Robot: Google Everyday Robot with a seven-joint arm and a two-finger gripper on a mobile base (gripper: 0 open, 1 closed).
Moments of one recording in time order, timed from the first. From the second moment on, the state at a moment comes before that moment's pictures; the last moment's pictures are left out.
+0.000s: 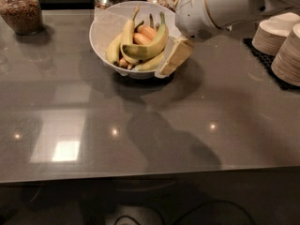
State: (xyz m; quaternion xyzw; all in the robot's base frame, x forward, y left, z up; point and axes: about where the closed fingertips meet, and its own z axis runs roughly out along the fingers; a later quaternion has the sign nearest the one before) arm 0.575 -0.022 0.996 -0.69 0.57 0.03 0.45
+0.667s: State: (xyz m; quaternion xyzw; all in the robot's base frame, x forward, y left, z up) arm 0.599 -0.007 0.962 -0.68 0.54 0.03 0.49
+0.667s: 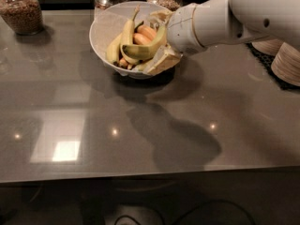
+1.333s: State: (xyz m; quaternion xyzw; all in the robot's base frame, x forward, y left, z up) arm 0.625 0.008 0.942 -0.67 0.53 0.03 0.52
